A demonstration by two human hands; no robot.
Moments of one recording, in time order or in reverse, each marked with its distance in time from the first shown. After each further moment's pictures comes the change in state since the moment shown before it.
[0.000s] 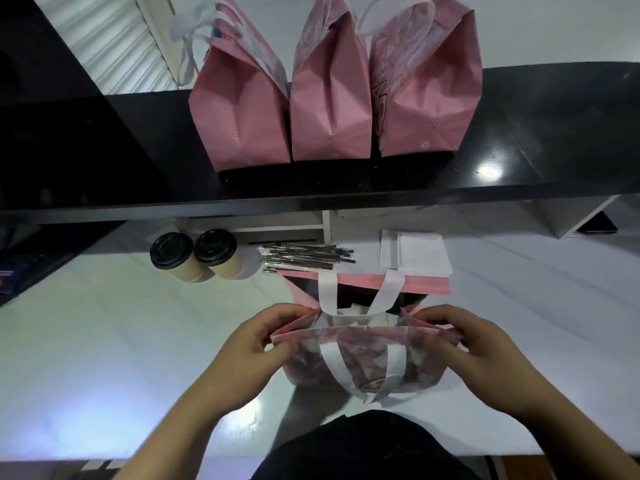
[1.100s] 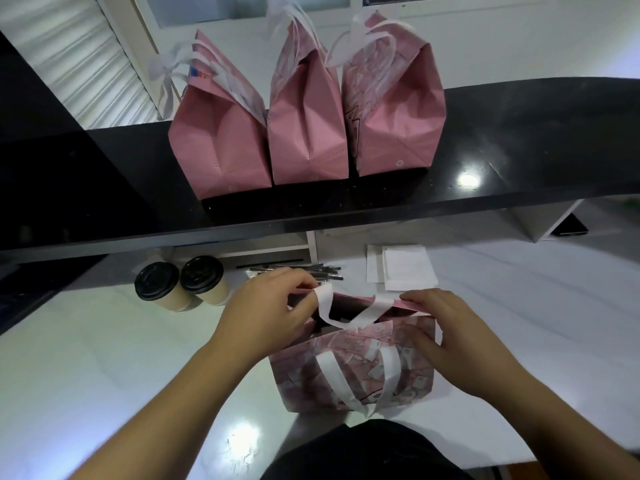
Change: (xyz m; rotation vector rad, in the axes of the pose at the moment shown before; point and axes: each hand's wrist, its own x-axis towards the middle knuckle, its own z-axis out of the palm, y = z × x) left_hand 0.078 0.053 0.001 0.749 0.175 0.210; right_hand 0.026 0.010 -0.001 -0.403 0.171 -0.109
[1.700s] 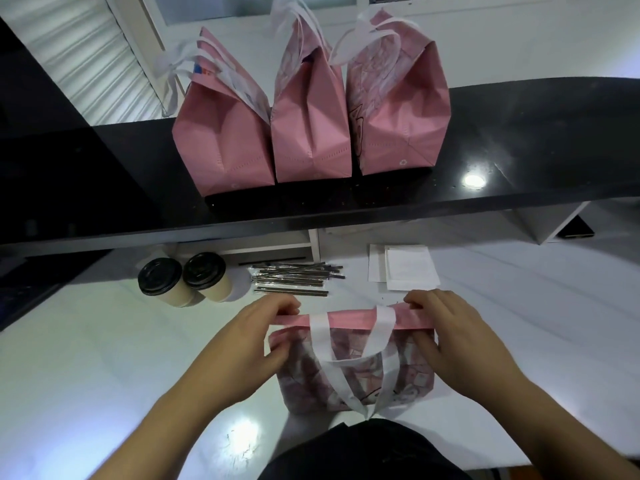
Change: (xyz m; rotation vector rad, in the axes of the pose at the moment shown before) left_hand -0.055 -0.028 0.000 -0.153 -0.125 0.026; right_hand -0.002 -0.005 0.000 -0.162 0.054 -0.086
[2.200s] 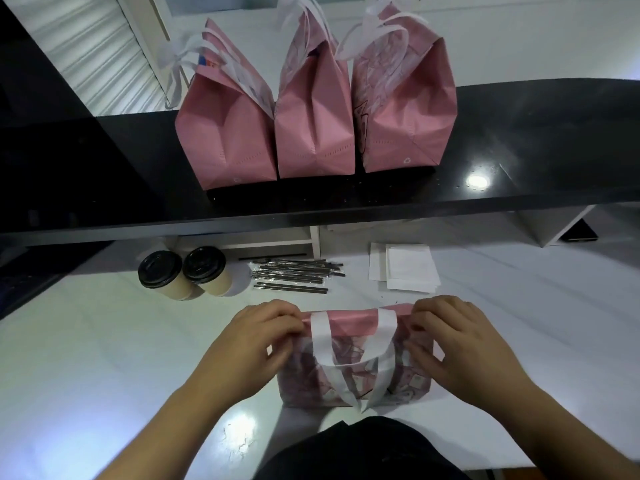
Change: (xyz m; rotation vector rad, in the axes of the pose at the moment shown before) left_hand 0.002 -0.012 0.022 0.146 0.086 0.210; right_hand -0.008 0.019 0.003 -0.137 0.066 -0.263
